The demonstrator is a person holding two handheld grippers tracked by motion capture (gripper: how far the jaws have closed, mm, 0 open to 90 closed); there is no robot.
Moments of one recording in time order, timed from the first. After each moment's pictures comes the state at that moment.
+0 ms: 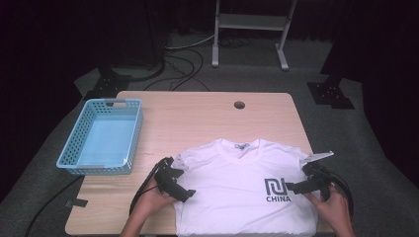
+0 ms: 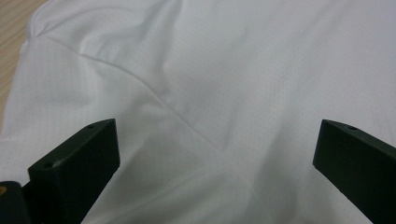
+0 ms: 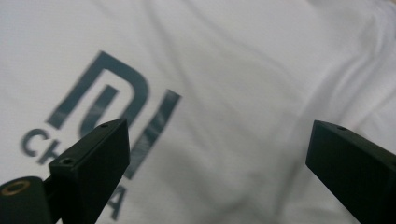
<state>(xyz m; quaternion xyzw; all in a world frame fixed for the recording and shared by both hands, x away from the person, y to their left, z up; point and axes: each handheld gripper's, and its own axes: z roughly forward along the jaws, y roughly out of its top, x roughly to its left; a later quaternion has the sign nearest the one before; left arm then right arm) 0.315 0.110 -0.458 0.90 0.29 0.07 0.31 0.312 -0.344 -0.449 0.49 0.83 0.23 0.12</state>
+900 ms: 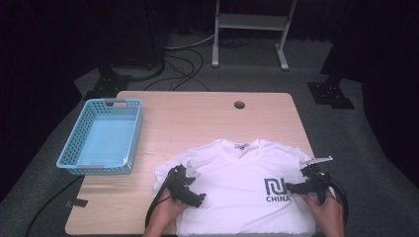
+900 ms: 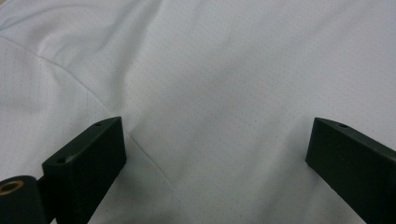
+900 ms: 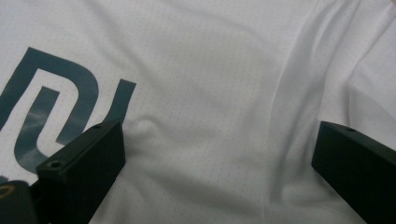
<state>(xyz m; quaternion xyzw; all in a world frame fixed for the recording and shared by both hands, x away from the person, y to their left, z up) 0.297 0.080 -0.472 0.89 0.33 0.12 0.29 0.308 -0.341 -0.469 0.56 0.79 0.21 0.14</state>
